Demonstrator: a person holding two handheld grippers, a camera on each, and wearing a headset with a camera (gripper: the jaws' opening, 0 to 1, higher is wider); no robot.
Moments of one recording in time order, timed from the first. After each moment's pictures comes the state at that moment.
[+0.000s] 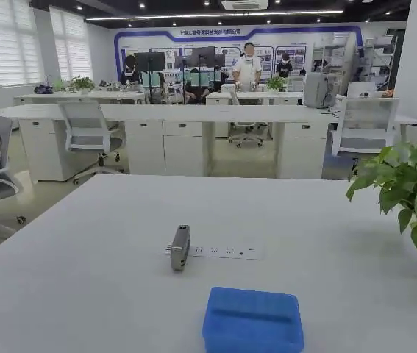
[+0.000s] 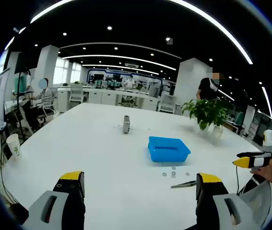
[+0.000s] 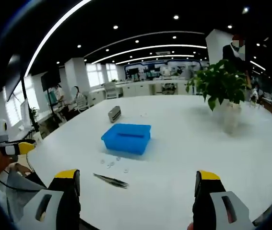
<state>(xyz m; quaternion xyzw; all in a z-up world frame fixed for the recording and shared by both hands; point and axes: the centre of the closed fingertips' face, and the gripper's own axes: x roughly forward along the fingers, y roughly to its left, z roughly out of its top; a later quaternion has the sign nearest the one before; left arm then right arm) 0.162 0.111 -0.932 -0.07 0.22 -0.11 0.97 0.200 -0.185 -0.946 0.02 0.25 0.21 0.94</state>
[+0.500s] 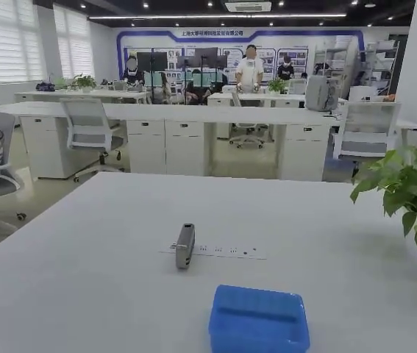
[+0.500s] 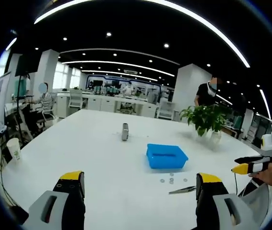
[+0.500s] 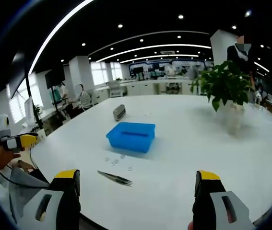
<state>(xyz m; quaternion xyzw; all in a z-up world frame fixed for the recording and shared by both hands) 0.169 0.123 -0.910 -0.08 0.17 -0.09 0.98 0.202 -0.182 -0.945 0.01 0.25 0.22 0.94</state>
